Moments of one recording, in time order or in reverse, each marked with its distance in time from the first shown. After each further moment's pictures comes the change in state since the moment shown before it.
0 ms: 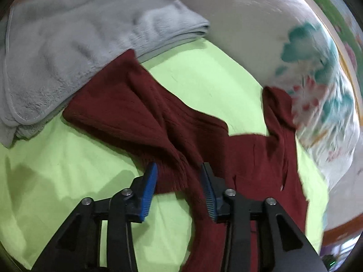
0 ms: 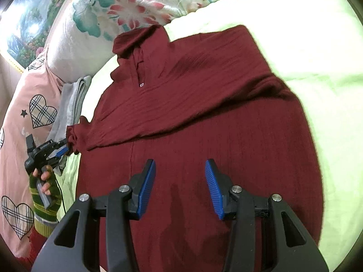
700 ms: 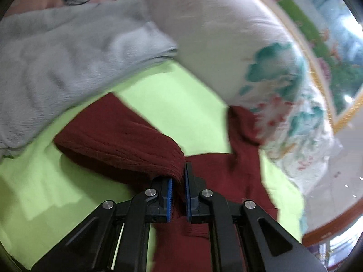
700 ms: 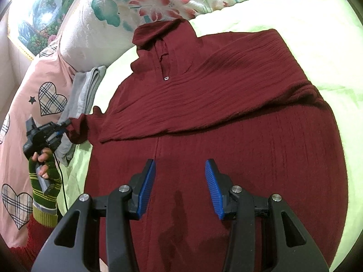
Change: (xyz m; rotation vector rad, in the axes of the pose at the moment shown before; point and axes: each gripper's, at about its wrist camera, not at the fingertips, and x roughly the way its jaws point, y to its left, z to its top) left arm -0.033 -0.044 0.008 0.037 -0.093 -0.214; right arm 0.003 0.031 -0.002 -0.056 -0.005 0.054
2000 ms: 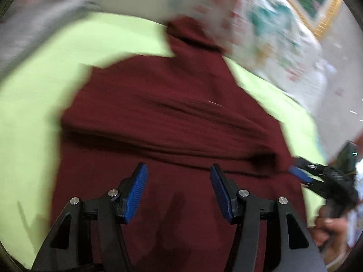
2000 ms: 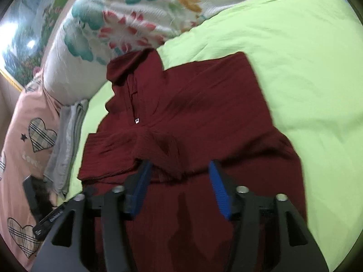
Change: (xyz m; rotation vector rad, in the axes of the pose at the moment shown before) left arm 0.053 -0.066 -0.150 0.332 0.187 0.113; right arm 0.011 -0.047 0.064 0.119 -0.049 -0.041
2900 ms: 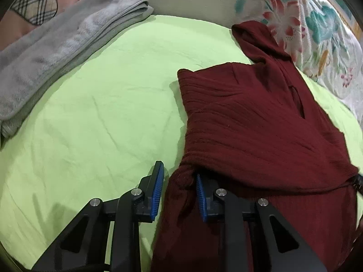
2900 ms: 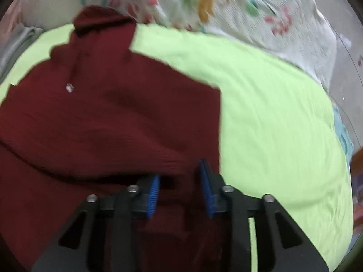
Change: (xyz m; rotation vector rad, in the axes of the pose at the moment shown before) left arm 0.022 0.065 0.020 -0.002 -0.008 0.249; right arm 0.014 0.008 0.000 -0.469 -0.017 -0.611
